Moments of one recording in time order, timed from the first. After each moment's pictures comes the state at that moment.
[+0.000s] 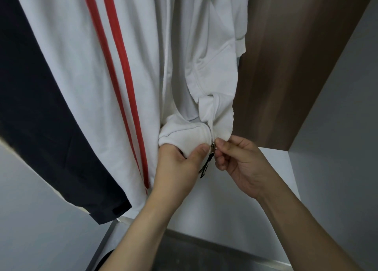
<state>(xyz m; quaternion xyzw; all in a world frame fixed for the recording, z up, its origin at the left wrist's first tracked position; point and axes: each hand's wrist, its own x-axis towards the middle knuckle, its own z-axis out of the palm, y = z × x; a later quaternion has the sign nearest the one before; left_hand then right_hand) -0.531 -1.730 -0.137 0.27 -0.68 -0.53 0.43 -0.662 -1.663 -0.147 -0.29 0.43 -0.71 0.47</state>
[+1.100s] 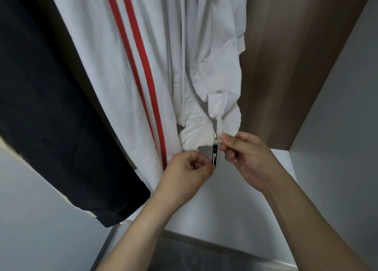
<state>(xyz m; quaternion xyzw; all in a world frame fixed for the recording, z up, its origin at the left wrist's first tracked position) -0.530 -1.743 -0.156 0.35 -0.75 -0.52 0.23 -0.675 -1.668 -0.142 -0.27 0.48 -0.71 0.43</state>
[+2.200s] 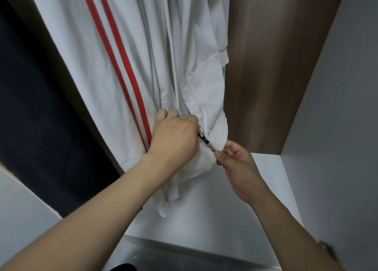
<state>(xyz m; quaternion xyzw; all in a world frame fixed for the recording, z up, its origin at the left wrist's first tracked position) -0.575 -1.784 -0.095 0.25 -0.92 0.20 0.23 -0.684 -1.671 -0.180 -0.30 0.47 -0.76 0.33</state>
